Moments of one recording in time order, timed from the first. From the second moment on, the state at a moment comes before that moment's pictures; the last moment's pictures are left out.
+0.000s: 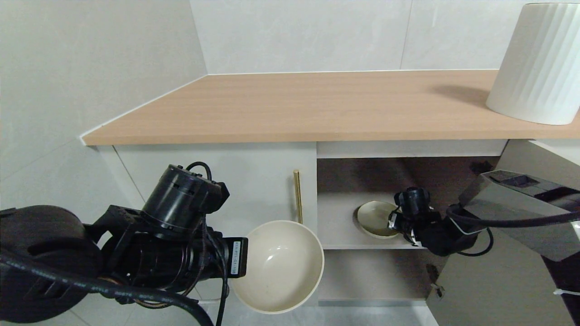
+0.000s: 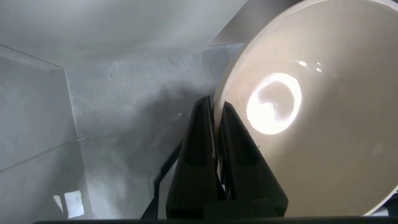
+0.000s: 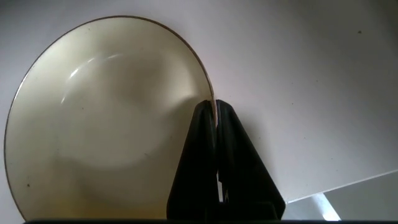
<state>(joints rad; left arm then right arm) -0.61 1.61 -0.86 0.09 0.14 -0.49 0.29 2.46 -1.21 -0.61 -0.41 0.52</state>
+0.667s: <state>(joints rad) -0.61 1.61 -0.86 0.09 0.14 -0.49 0.29 2.46 -1.21 -0.61 -0.42 0.52</state>
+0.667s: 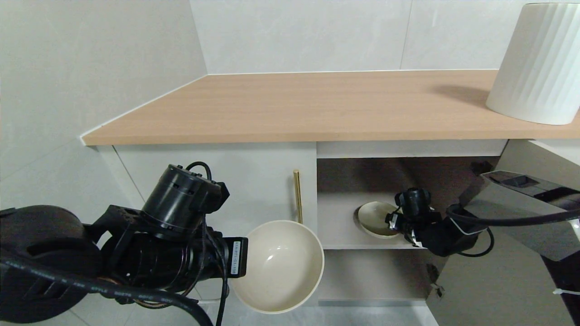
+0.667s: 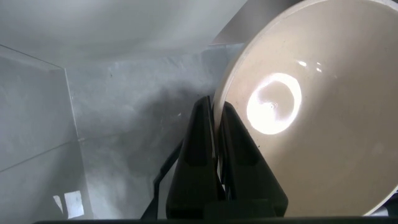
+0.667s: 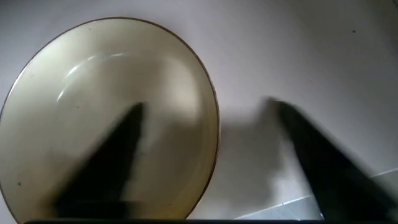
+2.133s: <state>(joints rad) -0.72 1.74 -0.97 0.27 0.14 -0.47 0.72 1.66 -1.02 0.05 -0.09 0.48</state>
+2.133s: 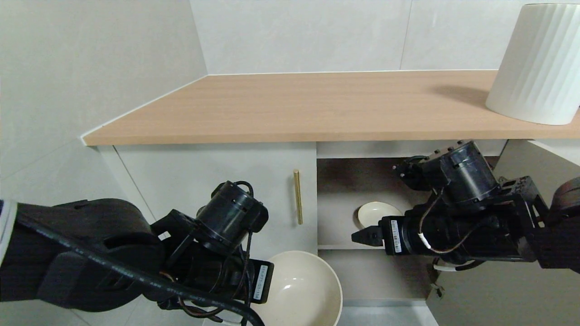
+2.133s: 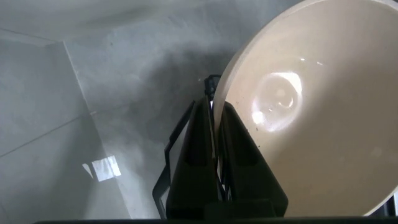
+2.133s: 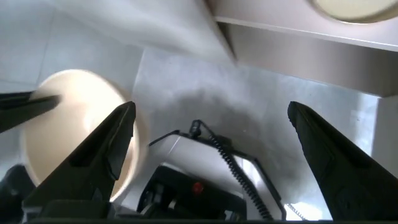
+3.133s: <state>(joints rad) -0.78 1.74 -0.97 0.27 0.20 -0.48 0.87 1.82 -0.99 0.02 -0.14 0.47</state>
